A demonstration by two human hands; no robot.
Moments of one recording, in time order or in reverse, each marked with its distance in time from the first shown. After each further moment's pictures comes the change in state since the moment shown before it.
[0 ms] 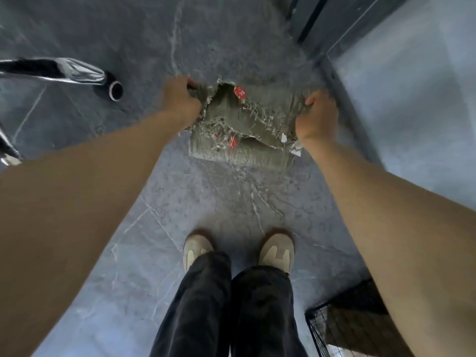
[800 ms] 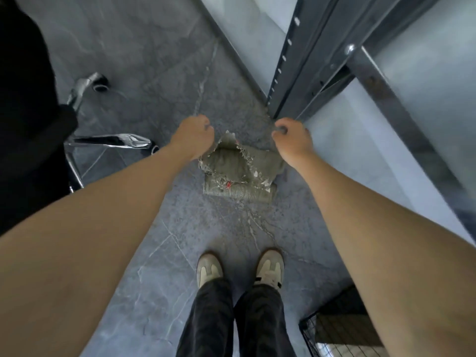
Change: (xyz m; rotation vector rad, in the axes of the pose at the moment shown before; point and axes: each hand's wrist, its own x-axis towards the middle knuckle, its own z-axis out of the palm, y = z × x) left_hand -0.102 0.101 -0.131 0.211 -0.087 0.242; right_hand -0.083 -0.106 -0.149 0.142 -0.143 -0.171
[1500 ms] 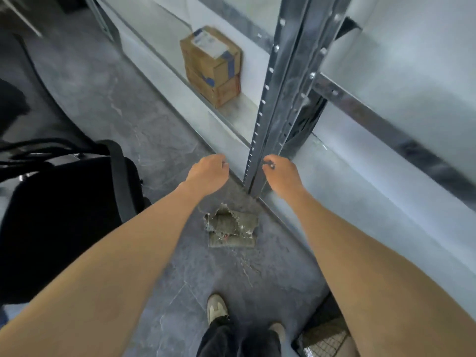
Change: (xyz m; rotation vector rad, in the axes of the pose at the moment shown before) left_hand -0.243 0.153 -0.248 0.070 0.079 0.314; right_hand -0.255 -0.206 -0.209 -0.030 0.201 -0.154
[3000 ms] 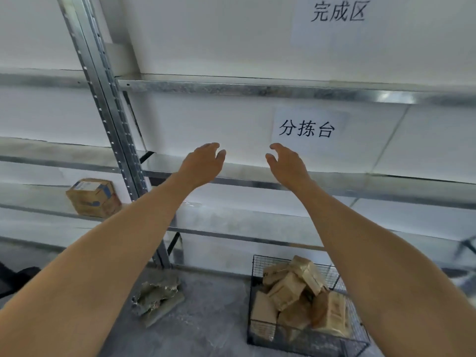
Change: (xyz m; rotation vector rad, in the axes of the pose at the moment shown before) left_hand -0.524 0.322 -0.085 0.167 0.199 0.880; right_hand -0.619 0.017 -0.288 -0.102 0.868 0.151
